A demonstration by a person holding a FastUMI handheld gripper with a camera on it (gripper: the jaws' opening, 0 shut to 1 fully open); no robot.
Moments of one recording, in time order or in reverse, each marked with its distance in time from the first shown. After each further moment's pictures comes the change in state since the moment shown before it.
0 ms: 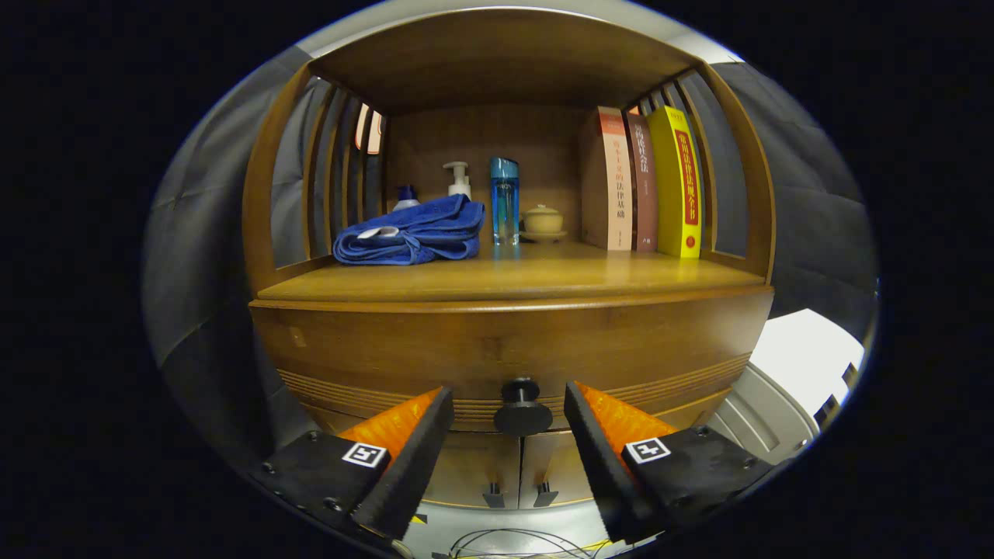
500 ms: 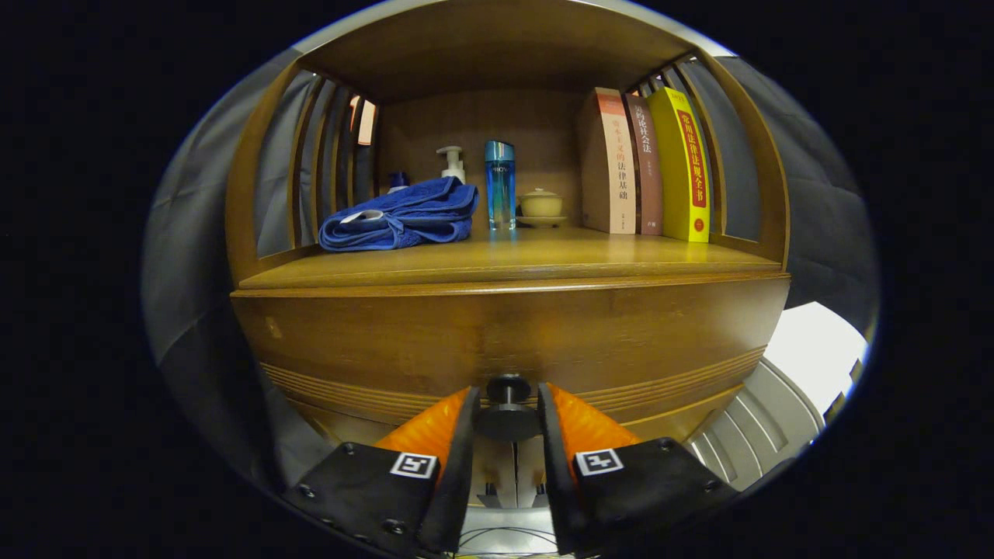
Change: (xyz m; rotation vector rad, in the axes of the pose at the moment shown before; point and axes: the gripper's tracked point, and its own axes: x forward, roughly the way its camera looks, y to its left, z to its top) arm 0.013 -0.008 -0.011 -0.015 0.028 0.006
